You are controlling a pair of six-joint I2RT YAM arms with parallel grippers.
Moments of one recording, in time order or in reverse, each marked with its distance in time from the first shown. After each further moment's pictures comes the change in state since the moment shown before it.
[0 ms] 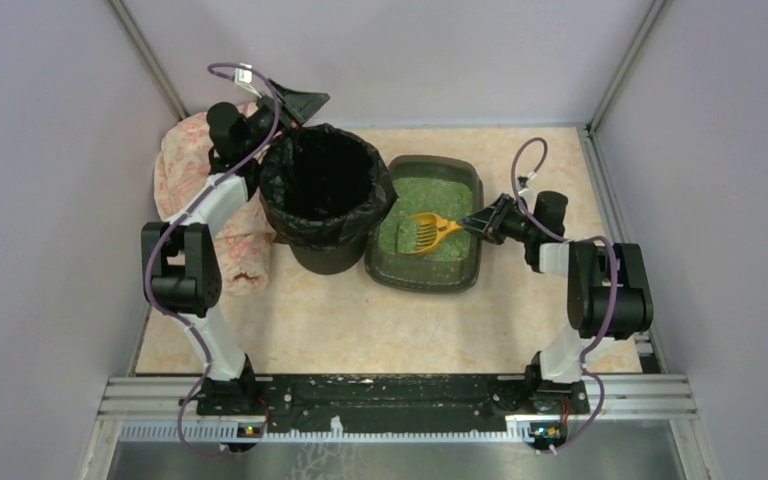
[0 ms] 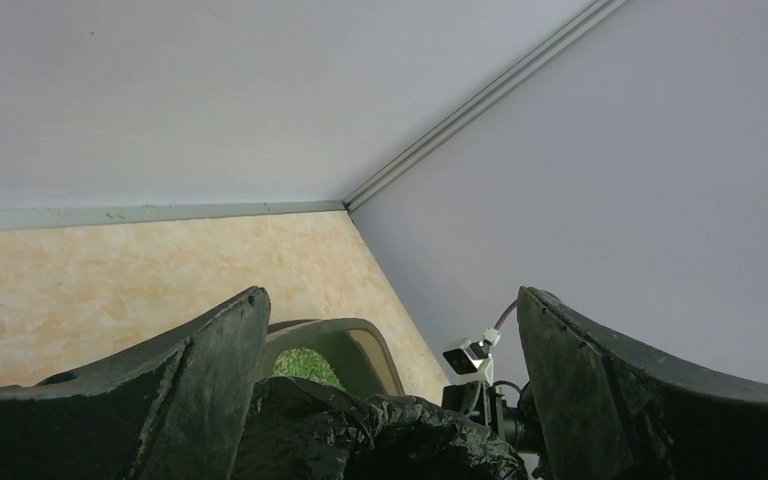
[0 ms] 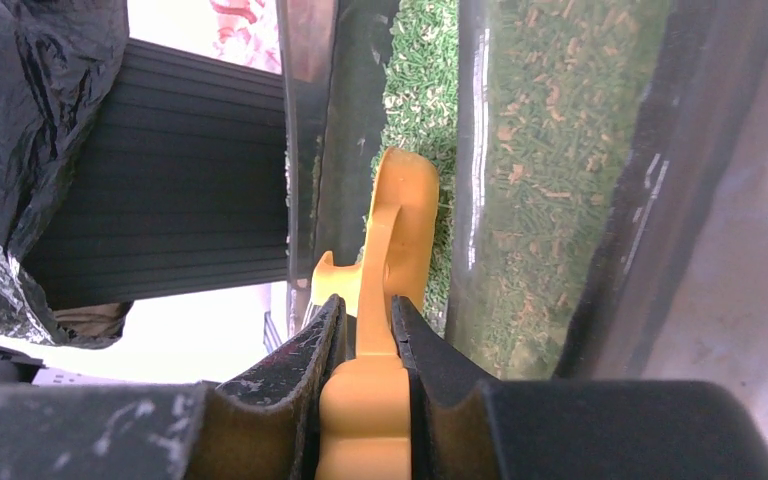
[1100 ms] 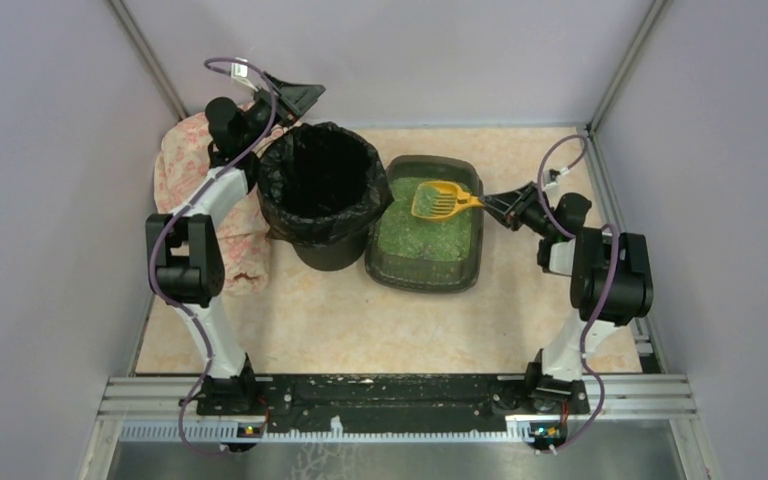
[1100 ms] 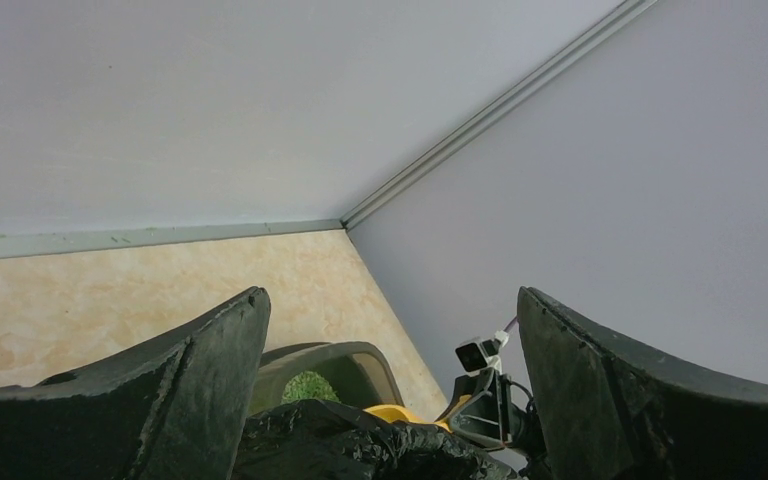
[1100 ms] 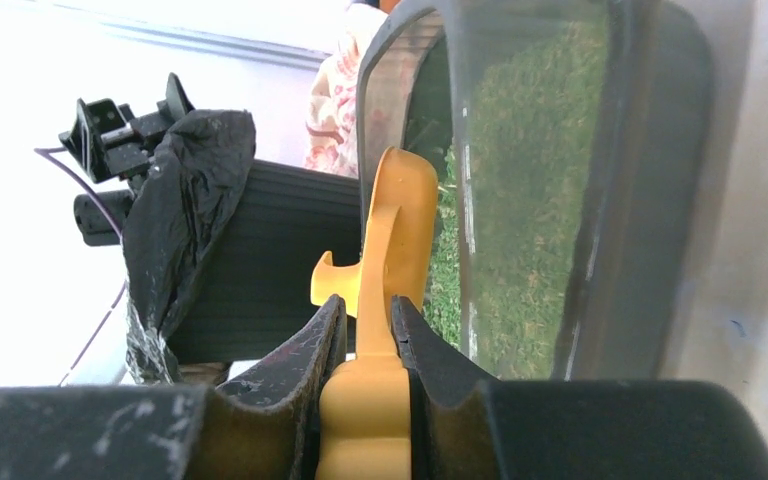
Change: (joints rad) left arm 0.020 0.074 0.080 0.030 0.003 -0.041; right arm -0.144 0.106 -0.008 0.430 -0.008 0.351
